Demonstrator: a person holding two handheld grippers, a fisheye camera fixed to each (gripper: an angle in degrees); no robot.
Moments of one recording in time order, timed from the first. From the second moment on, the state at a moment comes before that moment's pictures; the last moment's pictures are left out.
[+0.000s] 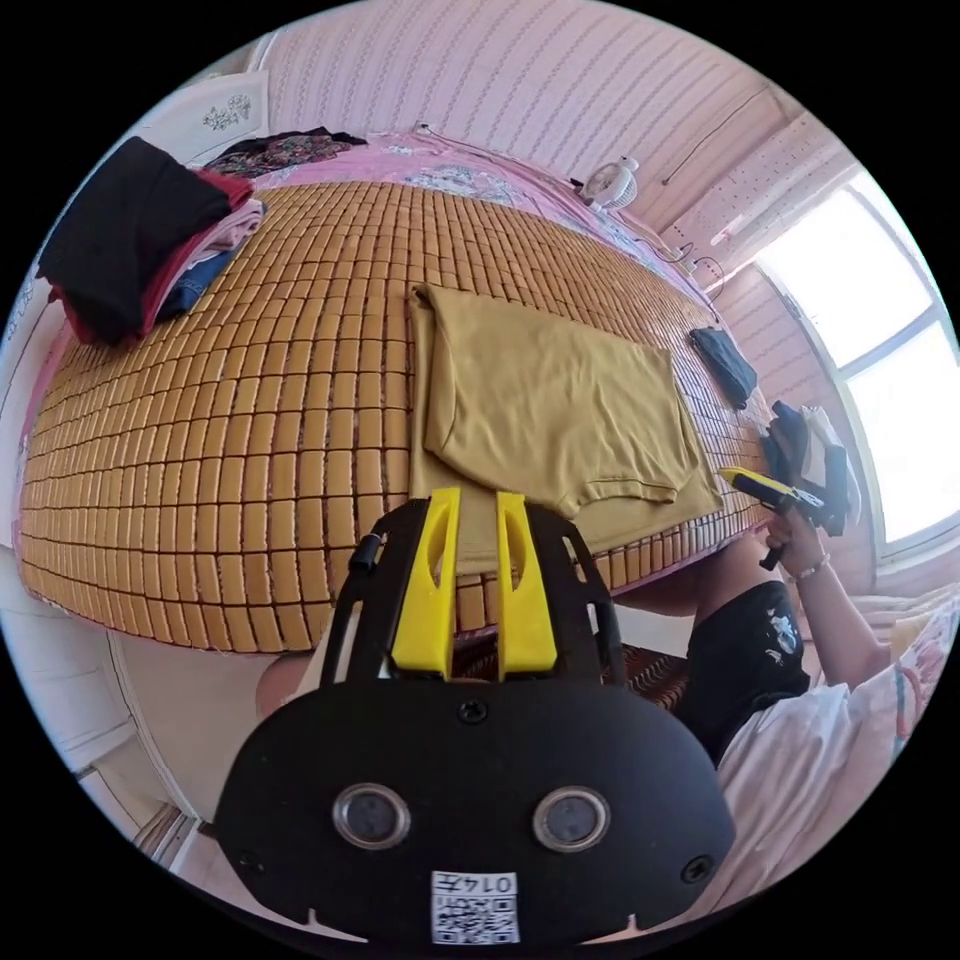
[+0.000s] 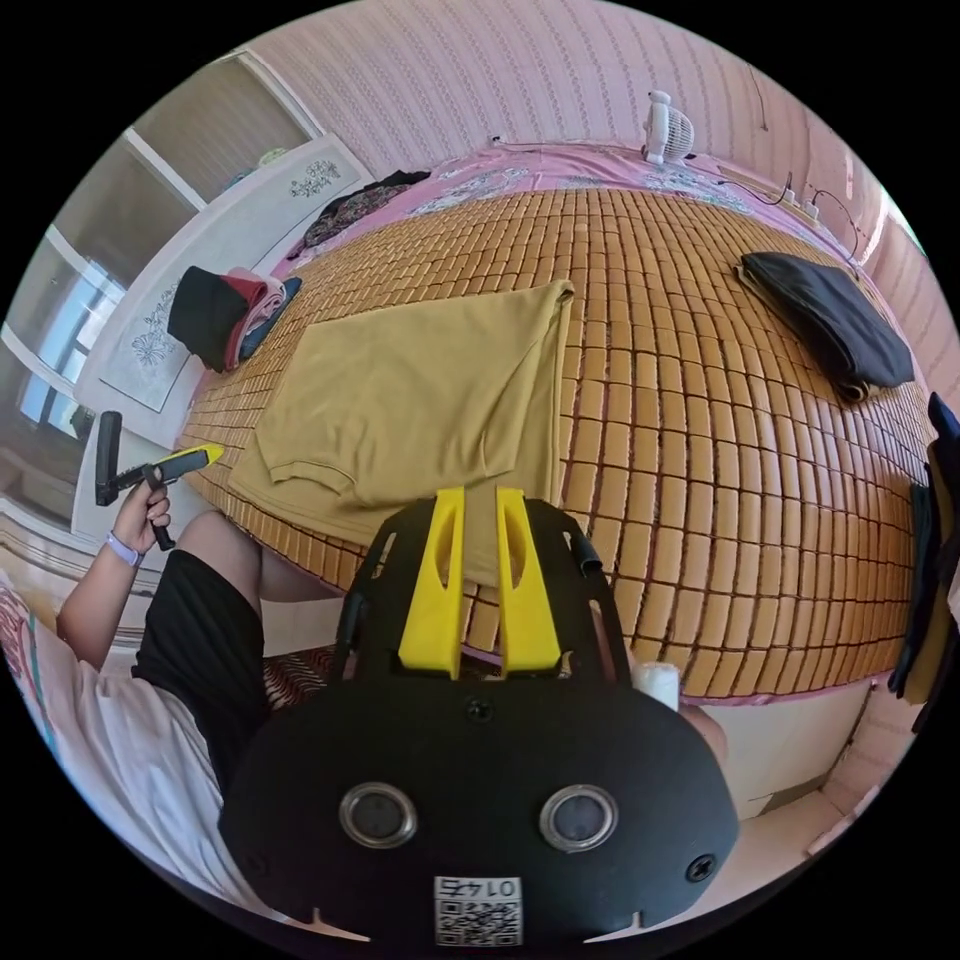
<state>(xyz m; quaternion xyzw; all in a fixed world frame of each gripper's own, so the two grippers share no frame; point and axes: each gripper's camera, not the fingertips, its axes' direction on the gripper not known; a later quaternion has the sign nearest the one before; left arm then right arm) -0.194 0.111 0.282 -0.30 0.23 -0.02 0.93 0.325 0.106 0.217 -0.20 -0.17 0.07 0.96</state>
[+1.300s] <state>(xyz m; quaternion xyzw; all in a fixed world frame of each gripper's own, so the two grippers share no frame) -0.119 0.145 0.324 -0.29 0.29 0.11 0.91 0.245 0.045 0.256 -0.22 -0.16 -0.11 0.96</state>
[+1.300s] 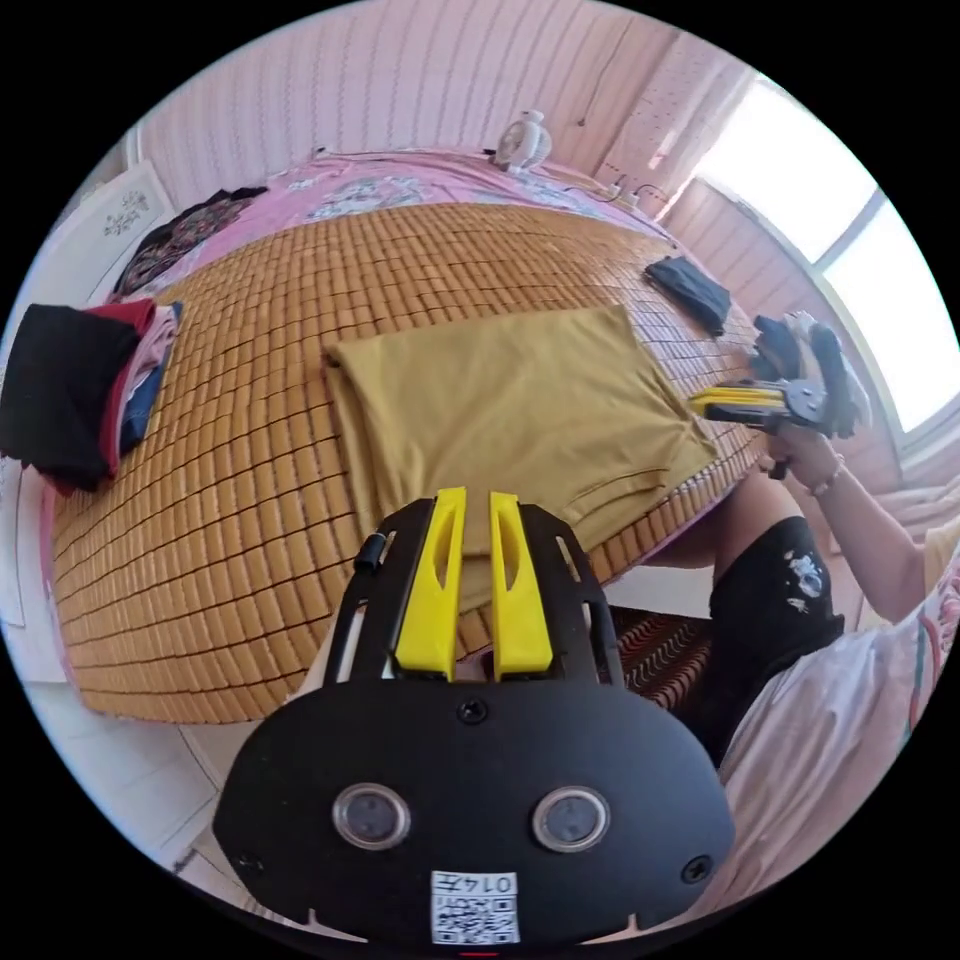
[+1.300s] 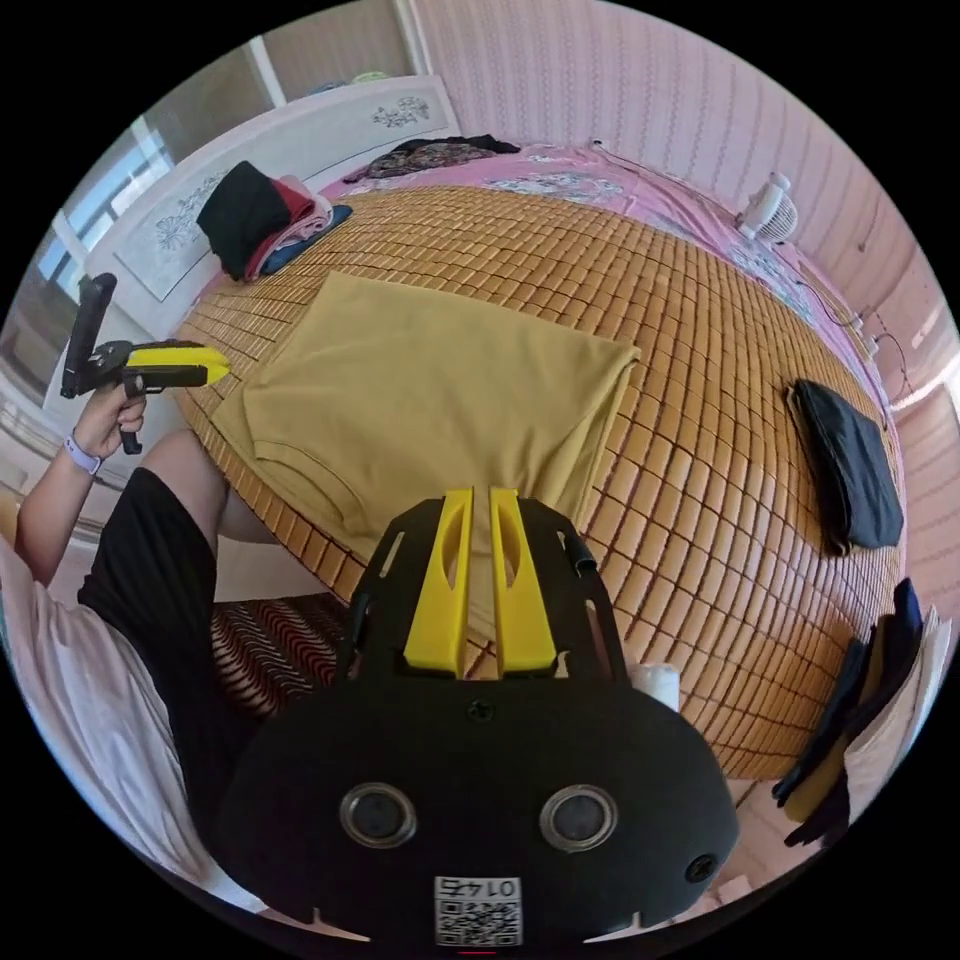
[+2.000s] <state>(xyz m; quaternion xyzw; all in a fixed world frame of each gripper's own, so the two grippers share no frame) -0.035 0.244 0.364 -0.28 0.34 0.20 0.88 0.118 -0.103 0.430 -0.34 -0.14 -0.37 0.86</state>
